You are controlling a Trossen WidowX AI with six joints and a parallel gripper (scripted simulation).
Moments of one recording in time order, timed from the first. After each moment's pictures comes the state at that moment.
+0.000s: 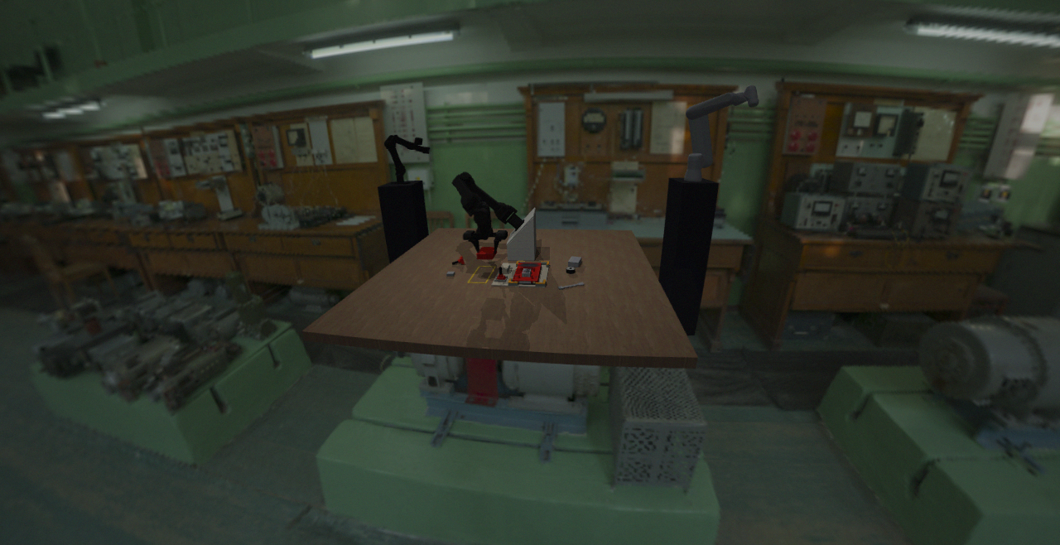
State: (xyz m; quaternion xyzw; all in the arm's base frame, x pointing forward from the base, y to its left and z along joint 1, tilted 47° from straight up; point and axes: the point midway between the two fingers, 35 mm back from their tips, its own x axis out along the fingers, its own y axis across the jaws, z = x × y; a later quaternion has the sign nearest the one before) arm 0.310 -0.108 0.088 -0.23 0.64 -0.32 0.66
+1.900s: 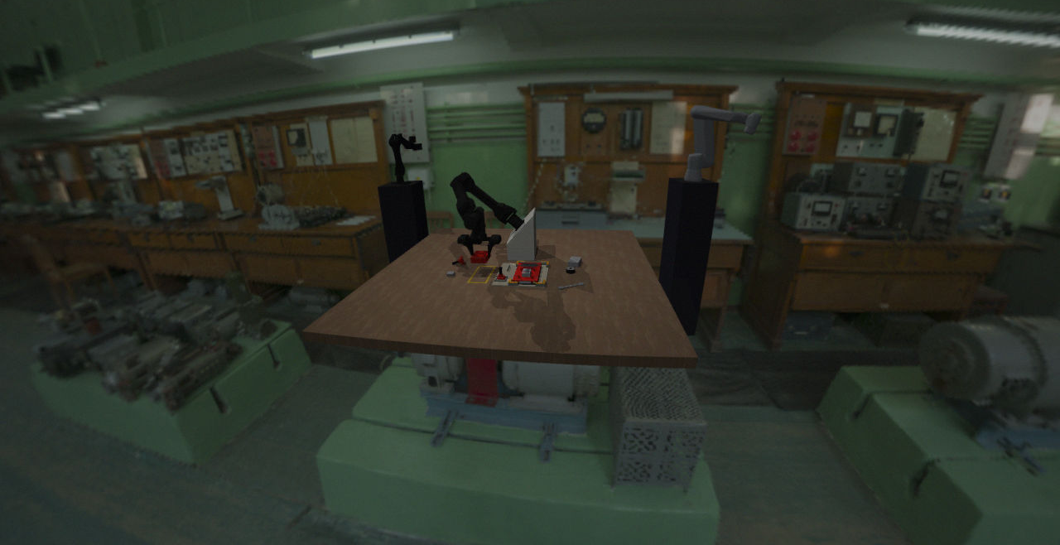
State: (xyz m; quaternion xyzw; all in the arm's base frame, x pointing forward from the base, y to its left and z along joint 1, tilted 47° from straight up) arm 0.288 -0.147 0.095 -0.24 0.64 -0.32 0.65
